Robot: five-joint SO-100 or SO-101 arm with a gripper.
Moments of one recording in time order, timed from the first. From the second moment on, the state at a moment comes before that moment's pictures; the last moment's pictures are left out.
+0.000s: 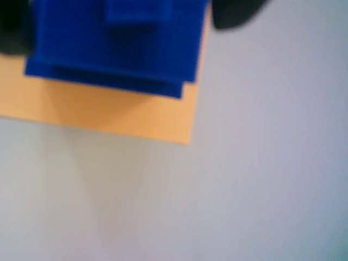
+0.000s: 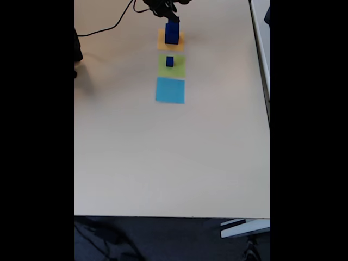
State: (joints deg) arm -20.5 87.6 97.9 33.7 102.7
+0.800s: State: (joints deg) arm -20.5 87.6 93.3 38.7 101.5
